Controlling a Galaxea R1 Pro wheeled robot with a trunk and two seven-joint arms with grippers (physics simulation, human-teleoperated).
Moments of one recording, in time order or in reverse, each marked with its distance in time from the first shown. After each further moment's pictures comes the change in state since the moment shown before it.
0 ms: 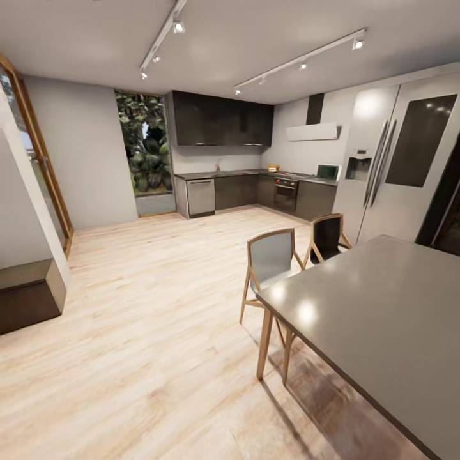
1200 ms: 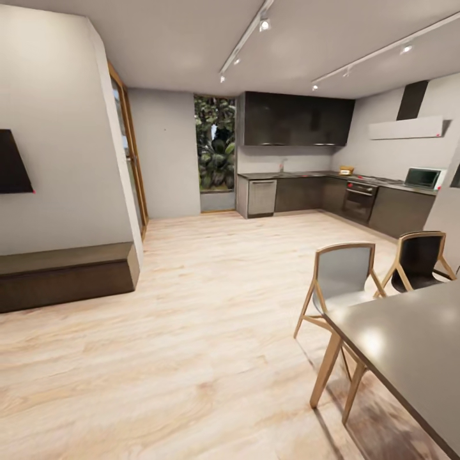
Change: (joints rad) left arm 0.000 -0.012 0.006 0.003 0.252 0.009 0.004; right arm 0.000 0.010 0.181 0.000 0.000 -0.002 -0.001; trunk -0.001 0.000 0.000
